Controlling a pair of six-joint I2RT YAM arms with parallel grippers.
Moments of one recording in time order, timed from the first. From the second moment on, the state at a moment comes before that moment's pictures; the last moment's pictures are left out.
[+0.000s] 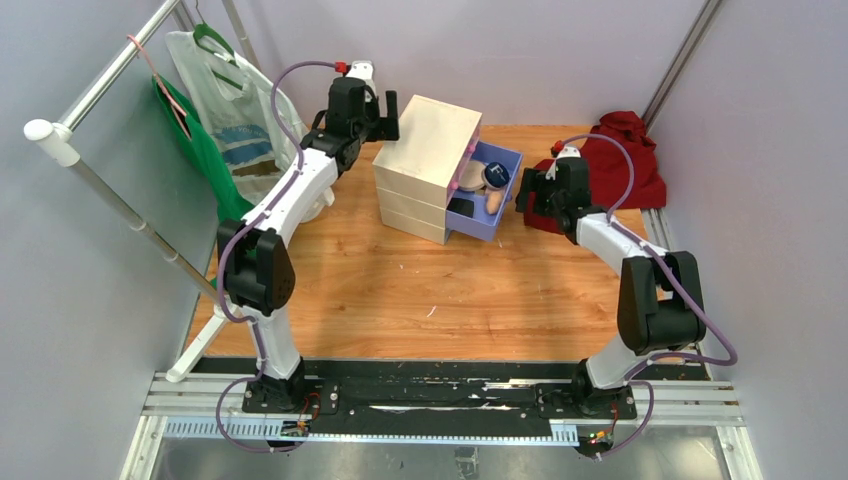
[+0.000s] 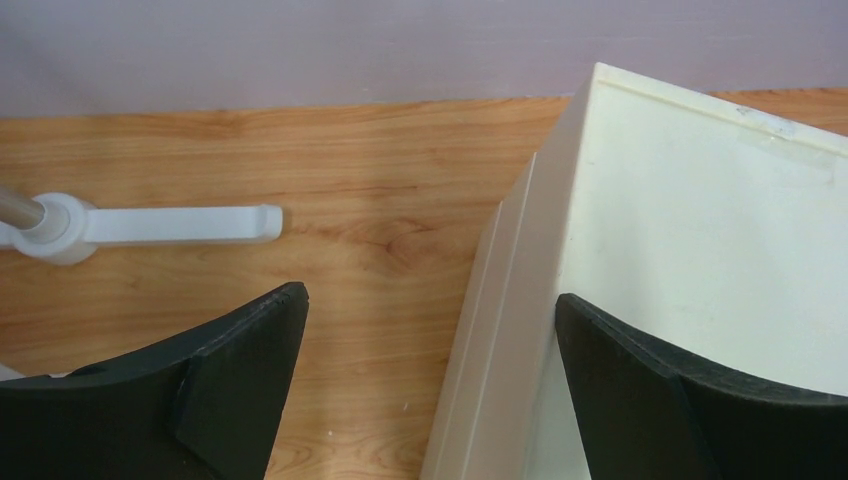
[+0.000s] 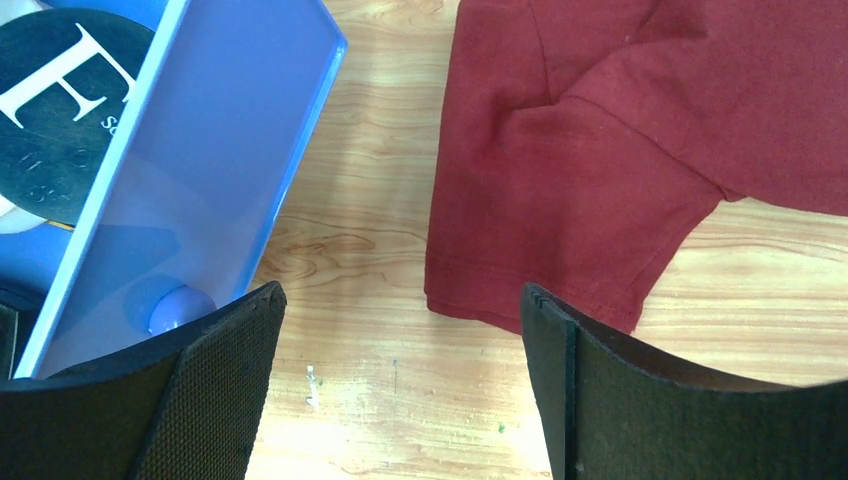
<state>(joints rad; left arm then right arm) -0.32 1.88 1.77 -0.27 -0.16 -0.17 0.15 1.60 0.98 0.03 -0.01 0.20</state>
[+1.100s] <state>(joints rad) -0.27 1.81 1.64 -0.16 -0.14 -0.20 0.14 1.66 1.02 0.02 -0.08 0.20</state>
